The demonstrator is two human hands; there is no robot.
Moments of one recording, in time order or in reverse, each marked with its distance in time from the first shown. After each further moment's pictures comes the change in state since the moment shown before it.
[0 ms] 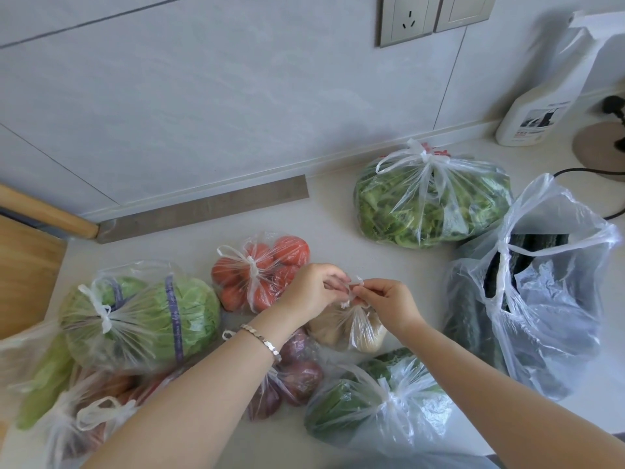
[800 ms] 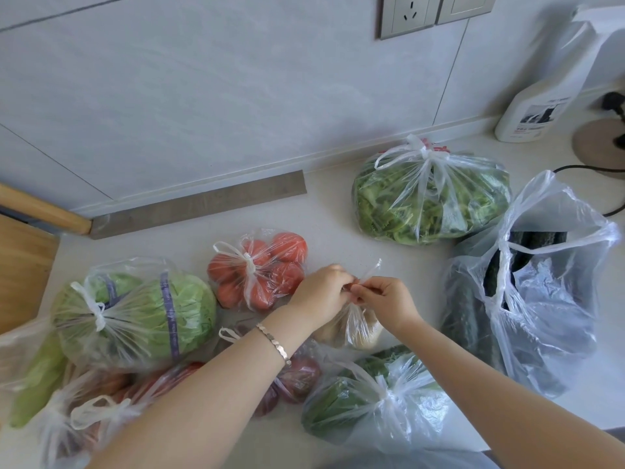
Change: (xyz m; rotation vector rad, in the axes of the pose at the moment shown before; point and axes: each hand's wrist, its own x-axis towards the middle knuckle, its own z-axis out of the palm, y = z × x) left_hand 0.007 0.000 0.016 0.437 -0.058 0.198; right_hand 0.002 0.004 0.001 -0.051 0.027 -0.022
